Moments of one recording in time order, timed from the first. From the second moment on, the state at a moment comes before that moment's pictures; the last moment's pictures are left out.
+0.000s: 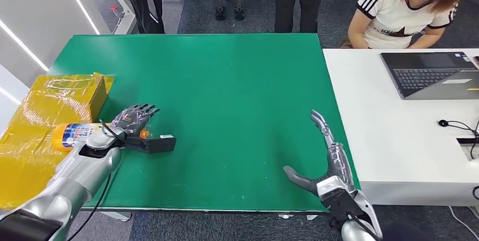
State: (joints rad) left arm -0.75 0.18 -0.54 -0.52 -1.27 0.12 -0.32; right arm 0.04 -0.06 0.27 -1.69 0.33 -0.13 -0.46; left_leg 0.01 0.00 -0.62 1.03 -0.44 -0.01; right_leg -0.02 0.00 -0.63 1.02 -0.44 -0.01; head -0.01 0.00
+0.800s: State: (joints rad) left arm -0.59 0.08 -0.43 -0.80 -0.74 0.55 -0.56; right arm 0.09 -0.09 0.26 -1.72 0.29 -0.15 -0.45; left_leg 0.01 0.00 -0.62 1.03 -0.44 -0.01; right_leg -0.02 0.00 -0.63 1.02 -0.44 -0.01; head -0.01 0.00
